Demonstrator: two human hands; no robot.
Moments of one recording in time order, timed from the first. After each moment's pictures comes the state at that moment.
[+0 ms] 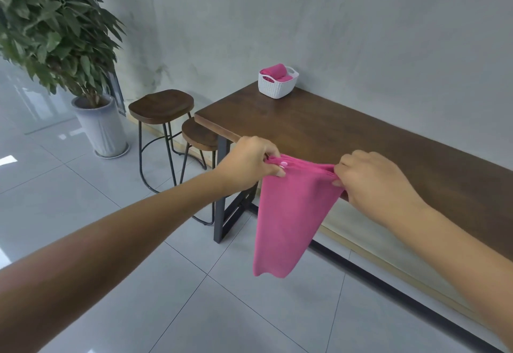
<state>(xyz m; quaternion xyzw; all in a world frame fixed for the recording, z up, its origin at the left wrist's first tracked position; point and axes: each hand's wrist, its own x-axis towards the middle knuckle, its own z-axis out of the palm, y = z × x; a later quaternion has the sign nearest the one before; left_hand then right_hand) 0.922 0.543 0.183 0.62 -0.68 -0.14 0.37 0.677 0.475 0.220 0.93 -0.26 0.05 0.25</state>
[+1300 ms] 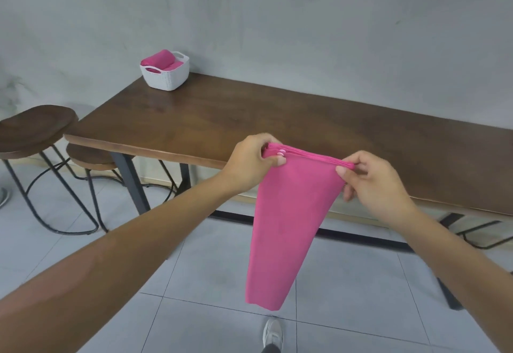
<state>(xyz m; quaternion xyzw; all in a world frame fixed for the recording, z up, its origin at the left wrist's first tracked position) 0.755 0.429 0.168 0.52 -0.69 -0.30 0.40 0.509 0.474 0.196 0.66 -0.61 0.35 -0.26</state>
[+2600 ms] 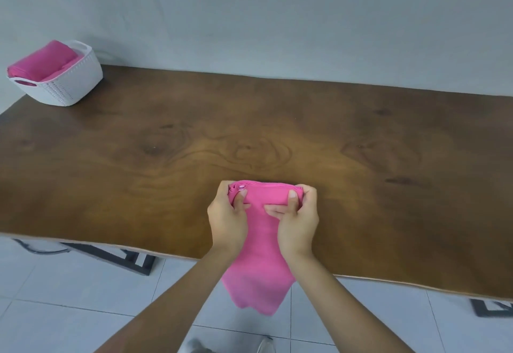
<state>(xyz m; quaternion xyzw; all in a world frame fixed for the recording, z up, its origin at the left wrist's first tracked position) 0.574 0.186 0.011 0.67 -0.45 -0.30 0.52 0.456 0.190 0.006 0.38 -0.58 0.59 -0.40</state>
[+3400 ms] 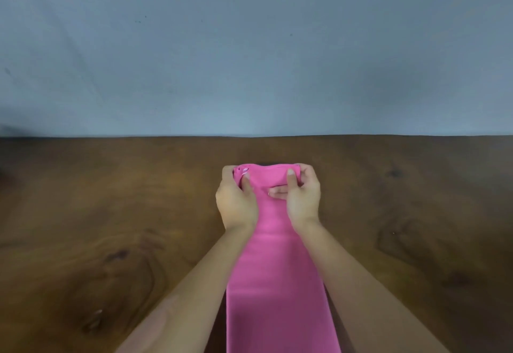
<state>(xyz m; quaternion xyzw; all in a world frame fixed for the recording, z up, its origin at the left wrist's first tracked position) 0.588 -0.144 0.002 0.65 -0.49 -0.30 0.50 0.473 -0.130 0.011 0.36 -0.62 0.60 -0.36</state>
